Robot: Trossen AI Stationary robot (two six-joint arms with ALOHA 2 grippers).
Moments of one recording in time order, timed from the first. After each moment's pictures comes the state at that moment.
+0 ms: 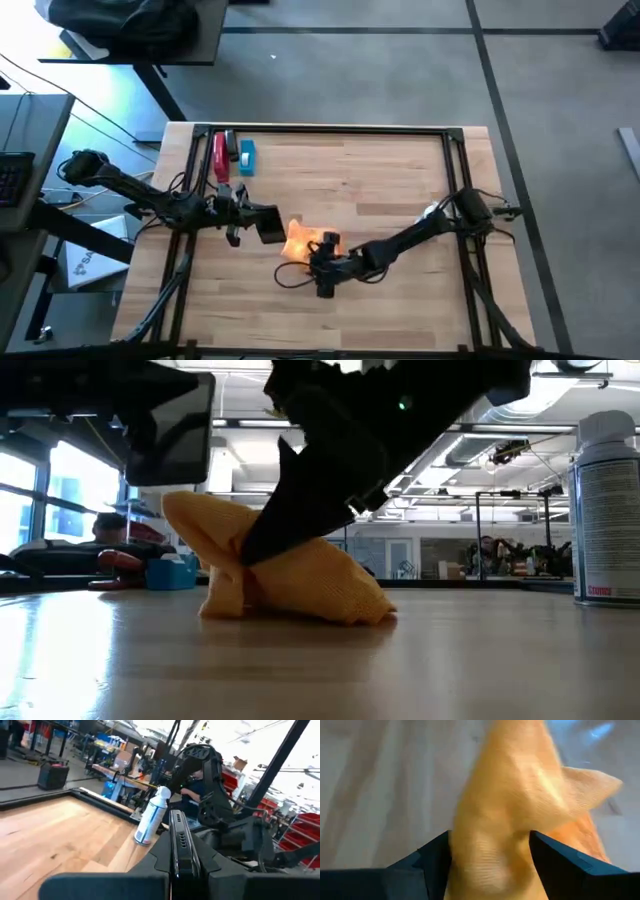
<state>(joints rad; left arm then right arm) -0.33 0.79 0.16 0.75 -0.43 -0.39 0.38 2.09 1.31 -0.07 0.44 0.28</state>
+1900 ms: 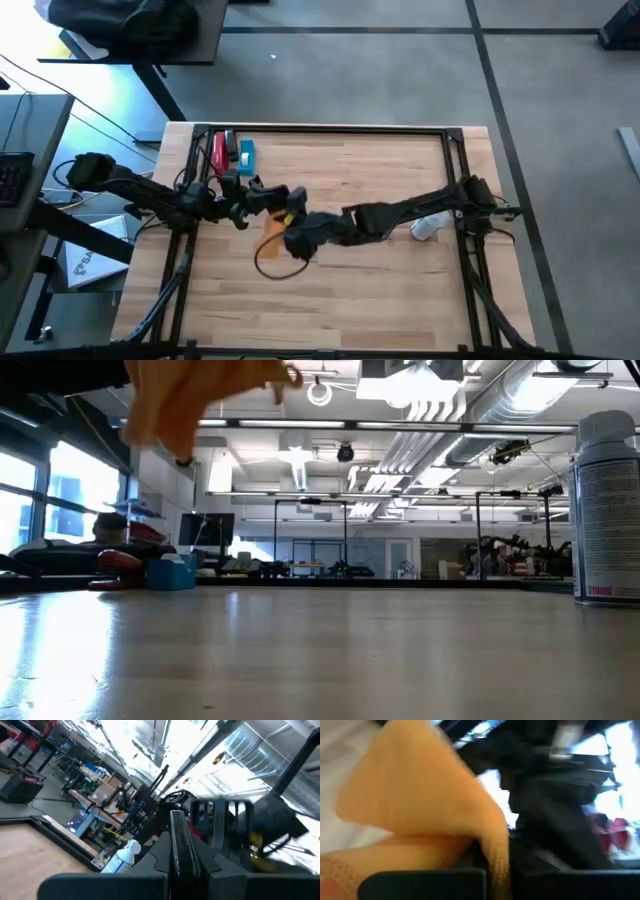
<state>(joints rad) -0.19 1.06 0.31 1.15 -0.33 -0.57 0.26 2.01 1.80 -0.27 0.49 -0.76</state>
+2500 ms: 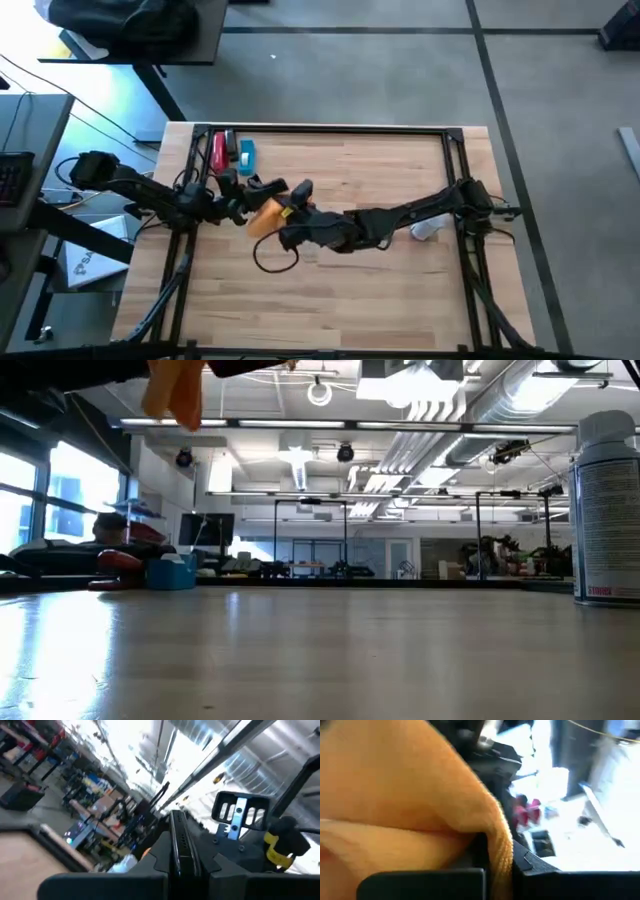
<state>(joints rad) -0.23 1.10 0.31 1.28 -0.41 -0.57 0.26 2.03 1.80 0.08 0.86 -1.10</state>
